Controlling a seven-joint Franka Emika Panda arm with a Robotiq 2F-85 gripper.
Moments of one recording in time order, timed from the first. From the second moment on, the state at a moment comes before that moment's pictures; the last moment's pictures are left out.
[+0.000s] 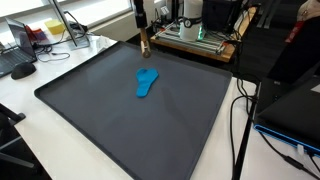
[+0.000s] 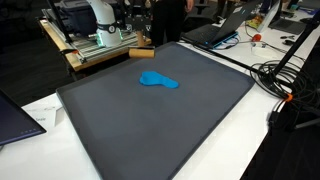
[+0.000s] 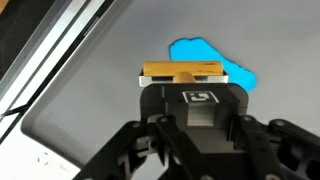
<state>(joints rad) -0.12 -0.30 0.03 -2.43 -0.02 2.14 0.73</state>
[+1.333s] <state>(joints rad) 0.11 -0.02 0.29 -2.17 -0.46 1.87 2.03</state>
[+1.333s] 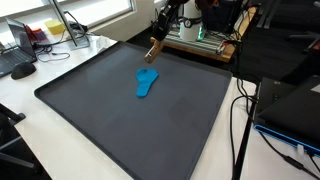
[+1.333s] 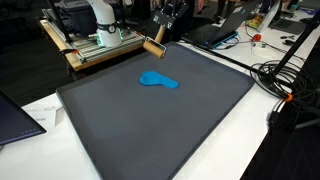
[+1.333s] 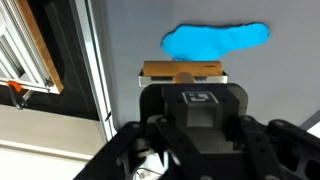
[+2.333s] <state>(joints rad) 0.39 0.40 0.24 -1.83 -0.69 1.52 2.49</state>
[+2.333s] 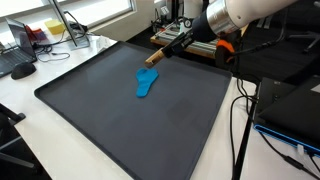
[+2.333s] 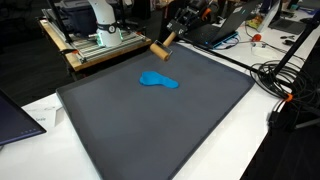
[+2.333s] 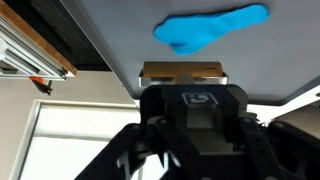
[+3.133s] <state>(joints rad) 0.50 0.68 0.17 -1.59 -0.78 1.39 2.52</state>
